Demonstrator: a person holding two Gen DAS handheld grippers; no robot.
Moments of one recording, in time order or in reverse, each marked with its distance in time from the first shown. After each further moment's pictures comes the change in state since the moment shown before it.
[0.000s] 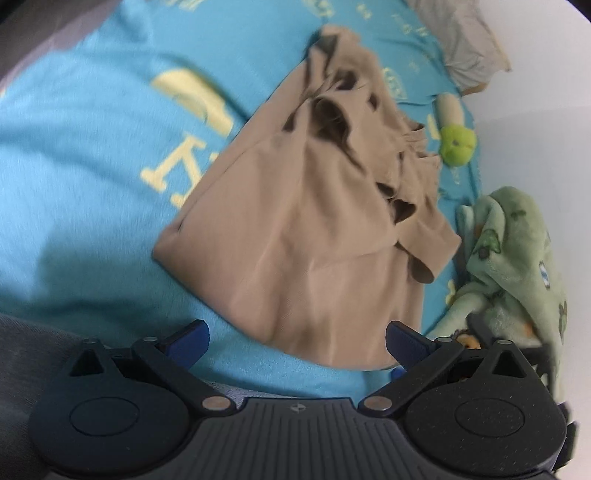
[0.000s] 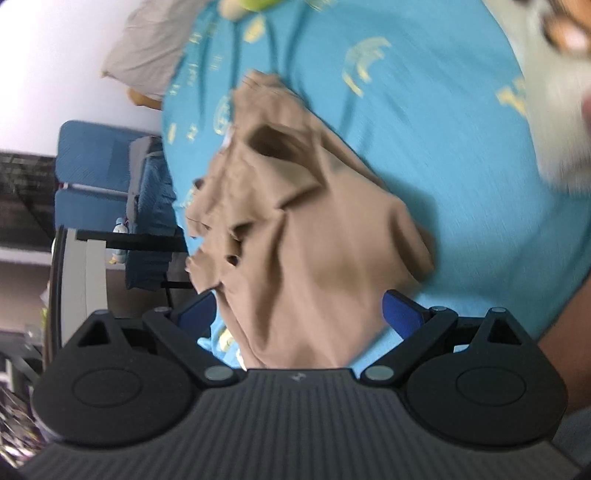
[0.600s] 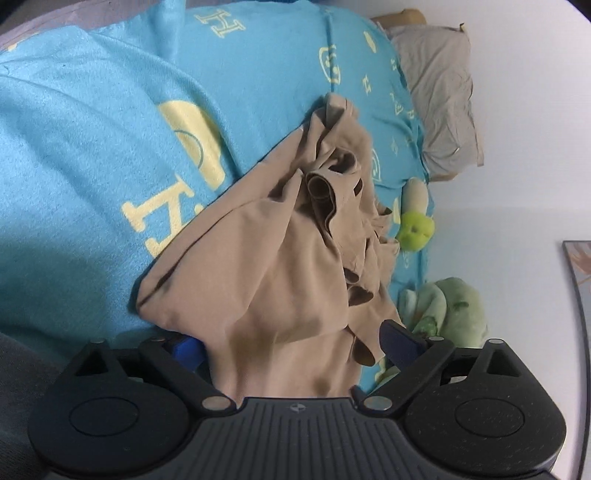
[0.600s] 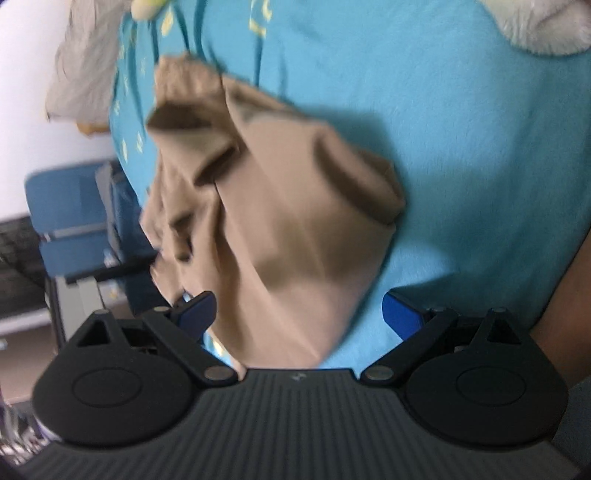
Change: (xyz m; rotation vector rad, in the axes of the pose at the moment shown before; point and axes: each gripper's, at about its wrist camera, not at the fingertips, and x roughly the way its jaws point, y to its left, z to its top) left arm -0.005 0.031 0.007 -0.187 -0.201 -0.236; right arm 0.033 -0.025 -0.016 0.233 0.026 -0.010
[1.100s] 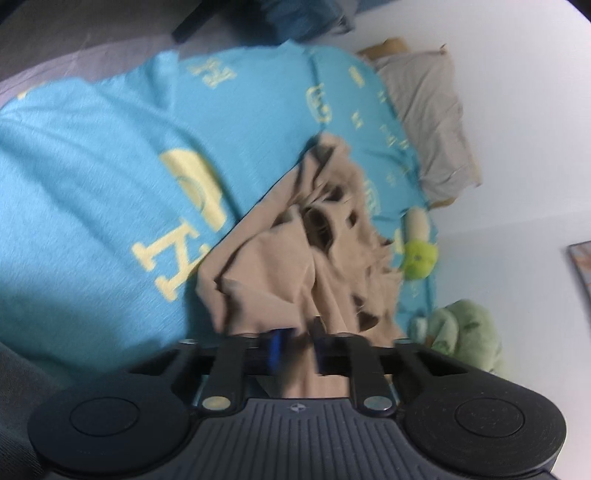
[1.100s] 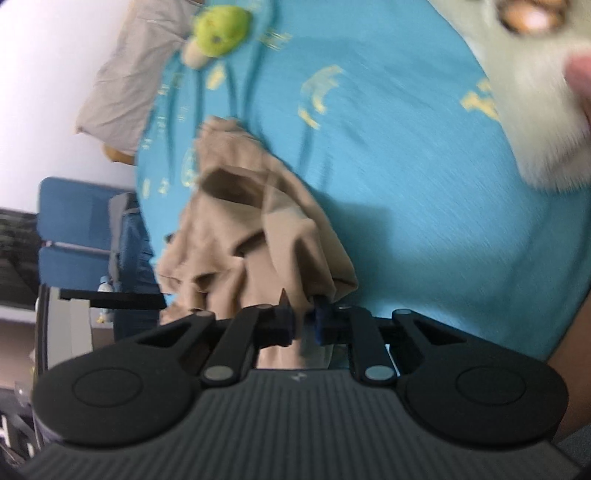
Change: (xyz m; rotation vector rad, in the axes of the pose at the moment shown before) left arm -0.023 -0.005 -0.012 0.071 -0.179 0.000; right arm -0.026 0.019 0.002 -0.185 -0.223 0.014
